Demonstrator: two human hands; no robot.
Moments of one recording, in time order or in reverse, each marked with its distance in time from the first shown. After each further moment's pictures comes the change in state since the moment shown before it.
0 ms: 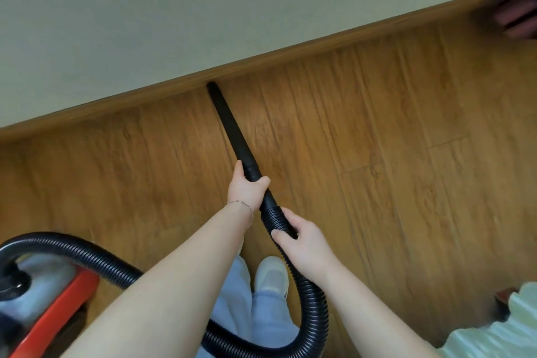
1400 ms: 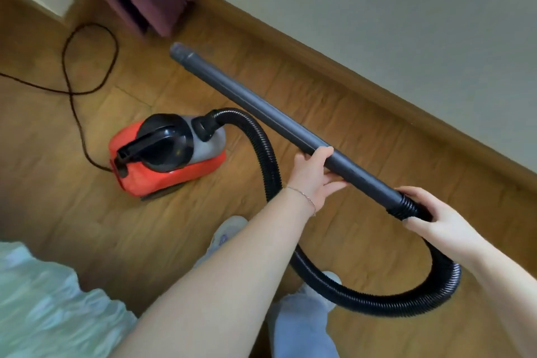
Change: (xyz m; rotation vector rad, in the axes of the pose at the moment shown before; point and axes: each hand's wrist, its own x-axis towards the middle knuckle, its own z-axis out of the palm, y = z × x) left_hand -0.087 -0.113 -0.275 -1.484 -0.069 -0.021; right_hand -0.016 -0.137 0.153 -1.004 -0.220 -0.276
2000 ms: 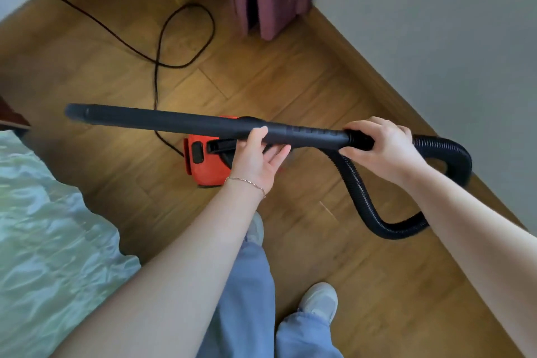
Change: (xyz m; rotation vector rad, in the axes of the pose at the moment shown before) left_hand -0.069 0.175 -0.168 -0.534 0.227 0.384; right_hand 0.114 -0.275 0.094 -0.542 0.126 -0.605
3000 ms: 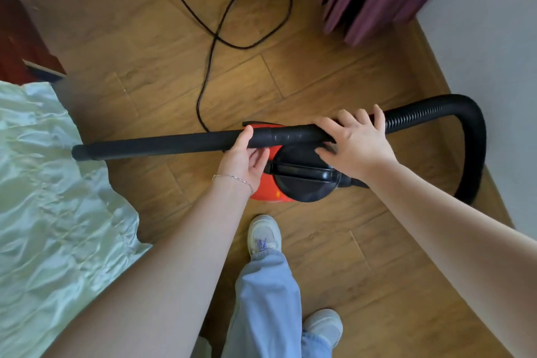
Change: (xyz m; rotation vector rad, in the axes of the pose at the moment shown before) left_hand 0.092 0.115 -0.087 -0.189 0.344 -0.047; right_hand 0.148 -0.133 0.092 -0.537 -0.202 -0.343
